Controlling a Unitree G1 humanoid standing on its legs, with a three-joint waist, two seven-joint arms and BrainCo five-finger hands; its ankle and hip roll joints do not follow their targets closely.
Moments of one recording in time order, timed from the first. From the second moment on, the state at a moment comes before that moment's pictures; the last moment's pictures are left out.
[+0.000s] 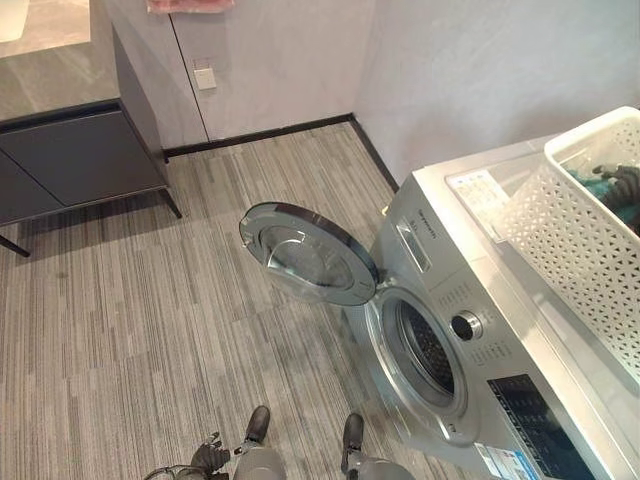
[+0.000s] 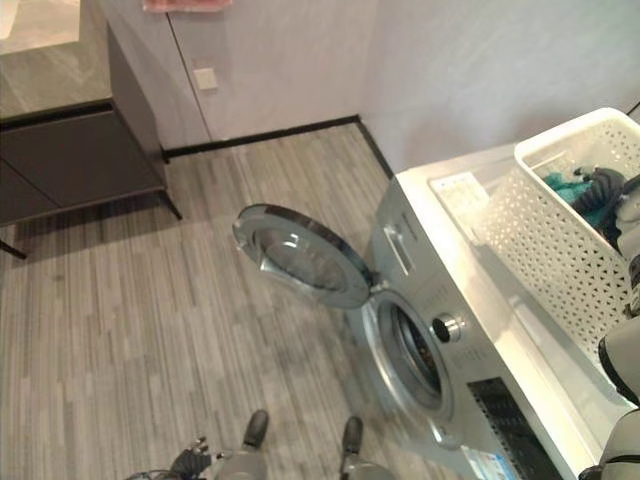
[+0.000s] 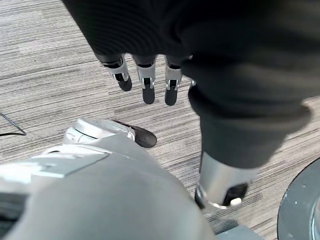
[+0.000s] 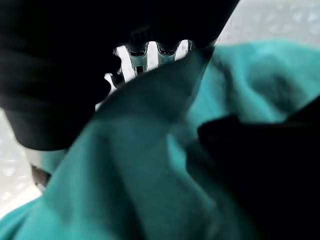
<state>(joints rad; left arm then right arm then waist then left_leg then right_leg) 0.04 0.24 -0.17 1.12 -0.35 -0.10 0.04 -1.19 -1.07 0.86 1.24 -0.02 0.00 0.27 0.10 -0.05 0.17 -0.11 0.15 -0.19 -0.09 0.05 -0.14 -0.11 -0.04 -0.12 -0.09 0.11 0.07</state>
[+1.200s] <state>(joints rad) -0.02 0.23 -0.17 1.16 -0.34 -0.11 0.08 -1.29 -1.14 0.51 1.08 0.30 -0.05 -0.10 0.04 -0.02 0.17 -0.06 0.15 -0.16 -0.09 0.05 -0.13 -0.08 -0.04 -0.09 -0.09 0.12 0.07</state>
